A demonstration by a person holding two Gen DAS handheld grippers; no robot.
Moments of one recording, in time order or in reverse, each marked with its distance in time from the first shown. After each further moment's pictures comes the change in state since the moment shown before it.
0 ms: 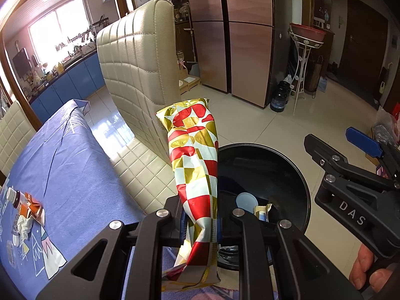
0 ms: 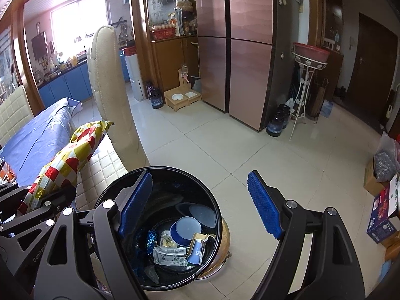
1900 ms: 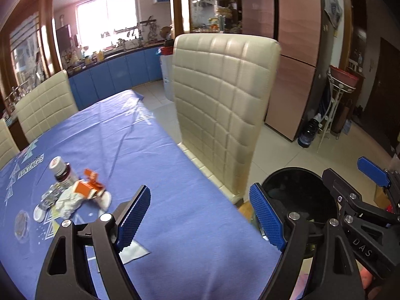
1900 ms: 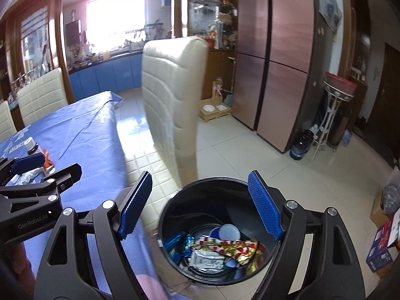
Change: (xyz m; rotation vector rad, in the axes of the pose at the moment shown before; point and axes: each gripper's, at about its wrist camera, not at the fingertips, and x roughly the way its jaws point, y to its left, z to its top) left arm -0.062 0.134 -0.032 -0.234 -0.110 0.111; right arm -0.055 0.132 -0.002 -0.183 -0.073 0.125
